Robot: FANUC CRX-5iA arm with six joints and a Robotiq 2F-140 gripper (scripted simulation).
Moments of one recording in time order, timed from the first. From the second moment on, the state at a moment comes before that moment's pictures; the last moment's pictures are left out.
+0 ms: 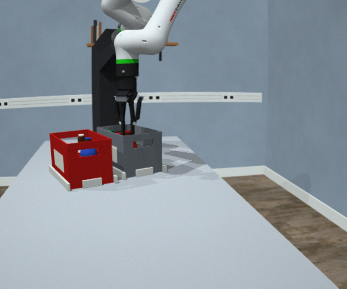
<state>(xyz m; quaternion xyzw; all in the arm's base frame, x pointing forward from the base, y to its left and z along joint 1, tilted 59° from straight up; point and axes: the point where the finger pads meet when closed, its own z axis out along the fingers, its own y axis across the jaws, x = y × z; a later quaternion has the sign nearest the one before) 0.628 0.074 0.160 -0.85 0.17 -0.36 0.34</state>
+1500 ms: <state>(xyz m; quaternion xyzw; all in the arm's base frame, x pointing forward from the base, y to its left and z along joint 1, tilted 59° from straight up) 0.642 0.083 0.150 -0.85 0.17 -0.36 0.34</state>
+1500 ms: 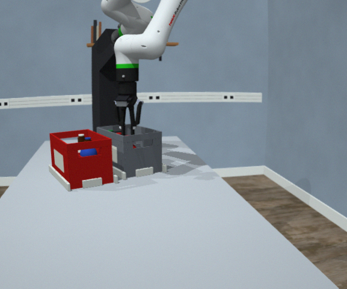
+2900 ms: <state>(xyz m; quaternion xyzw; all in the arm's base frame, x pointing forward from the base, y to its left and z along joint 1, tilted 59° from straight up) 0.638 0.080 0.153 -0.85 0.17 -0.36 0.34</state>
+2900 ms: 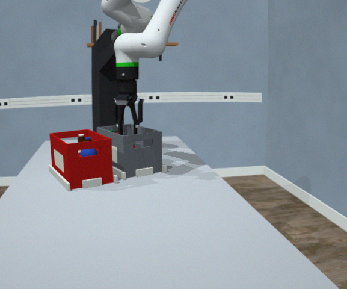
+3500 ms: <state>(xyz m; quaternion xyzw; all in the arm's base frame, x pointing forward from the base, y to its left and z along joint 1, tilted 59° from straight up) 0.608 0.061 0.174 -0.85 0.17 -0.36 0.34</state>
